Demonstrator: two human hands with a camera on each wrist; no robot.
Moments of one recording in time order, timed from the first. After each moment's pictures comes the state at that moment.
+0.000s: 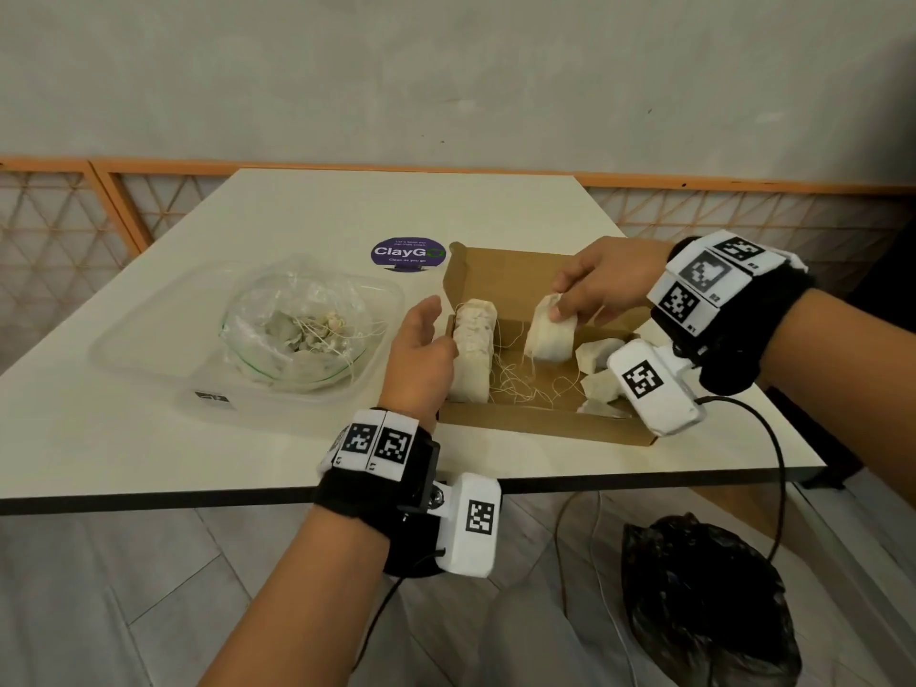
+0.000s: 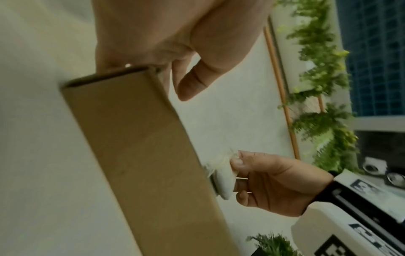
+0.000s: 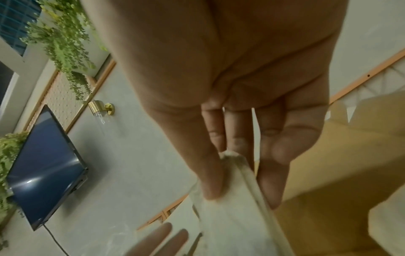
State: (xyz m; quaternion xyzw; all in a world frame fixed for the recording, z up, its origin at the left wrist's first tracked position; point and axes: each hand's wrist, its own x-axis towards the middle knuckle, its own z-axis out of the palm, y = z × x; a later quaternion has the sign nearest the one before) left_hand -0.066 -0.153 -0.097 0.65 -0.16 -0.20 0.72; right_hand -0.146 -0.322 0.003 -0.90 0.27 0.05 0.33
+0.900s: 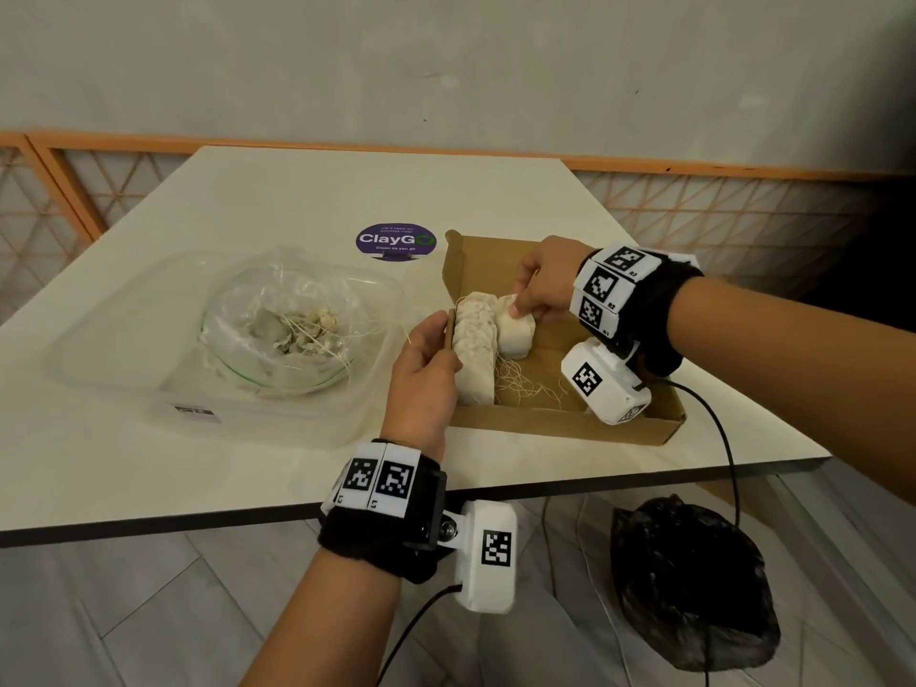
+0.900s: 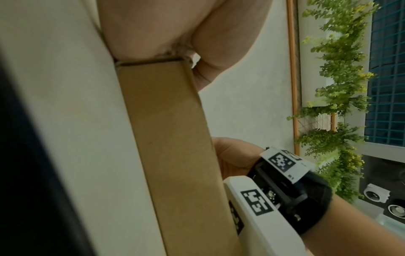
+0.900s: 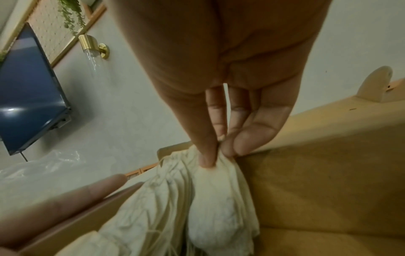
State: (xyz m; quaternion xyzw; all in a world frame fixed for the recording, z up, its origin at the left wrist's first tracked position) left_hand -0.069 -0.150 -0.114 0.56 -0.12 -0.25 0.78; right_hand -0.090 -0.310 -0.030 -0.92 0.31 0.02 0.25
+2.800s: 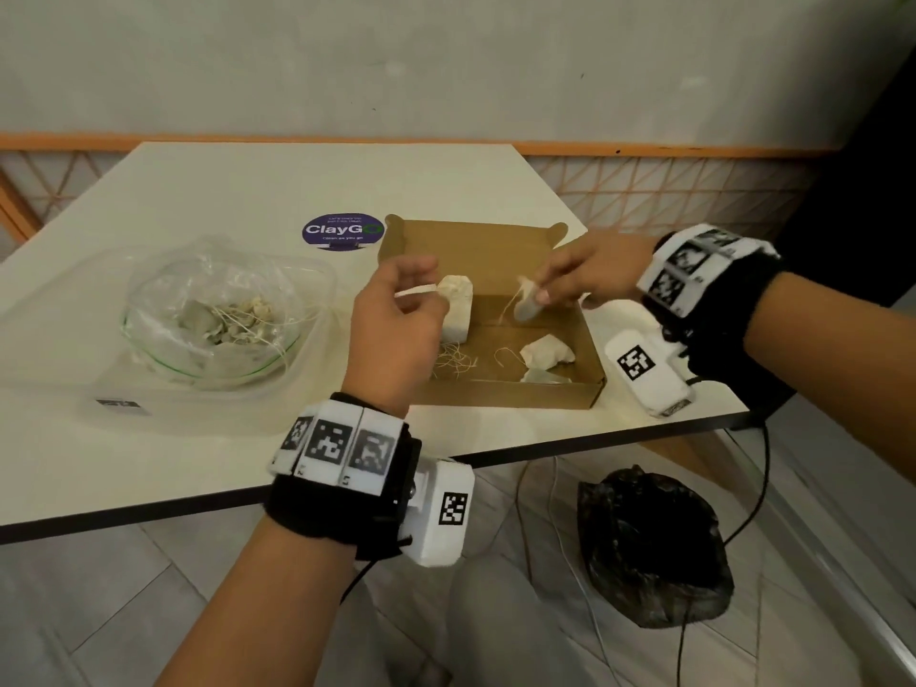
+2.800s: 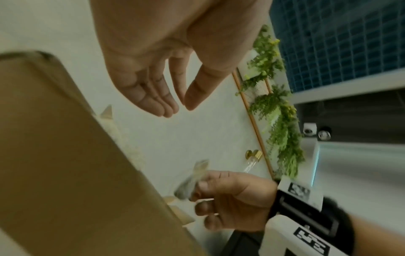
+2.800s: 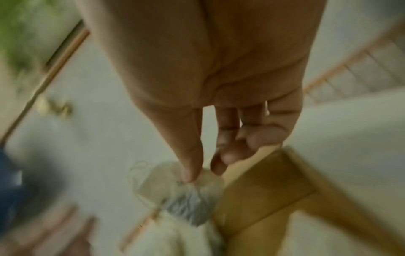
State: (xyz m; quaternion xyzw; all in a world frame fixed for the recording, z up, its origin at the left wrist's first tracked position) left_hand -0.090 -0.162 -0.075 0.65 -0.27 -0.11 0.71; right_hand -0.182 -0.359 -0.021 -0.90 0.28 0.04 0.32
